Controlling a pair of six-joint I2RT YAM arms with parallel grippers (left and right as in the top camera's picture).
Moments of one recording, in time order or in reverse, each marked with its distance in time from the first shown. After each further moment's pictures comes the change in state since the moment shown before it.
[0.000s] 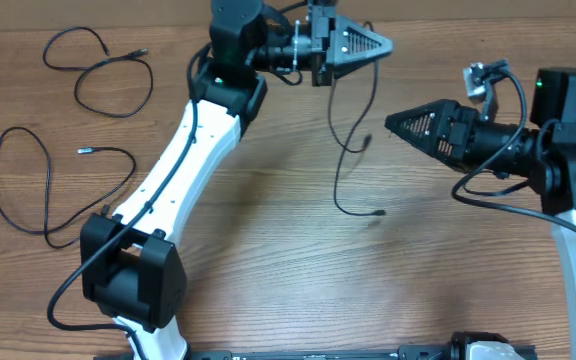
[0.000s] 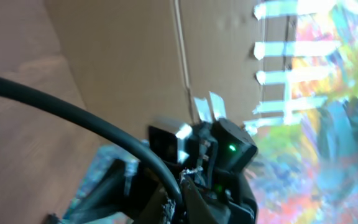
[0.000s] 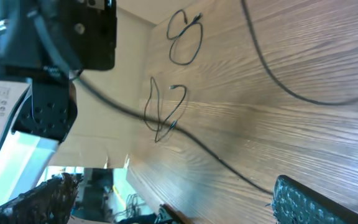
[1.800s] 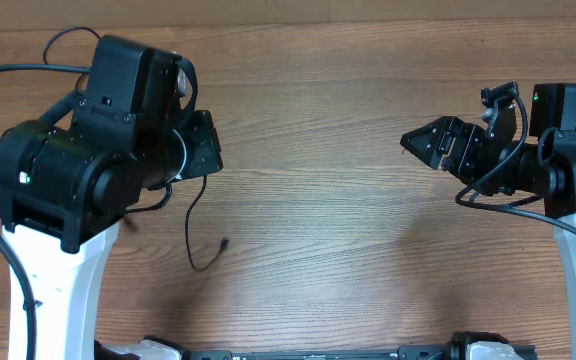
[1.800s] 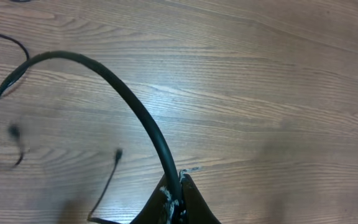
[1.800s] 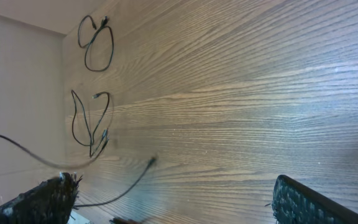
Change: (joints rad) left arm 0.022 -0.376 0.511 -2.022 -1.198 0.984; right arm -0.009 -0.008 0.000 -0.190 0.317 -0.026
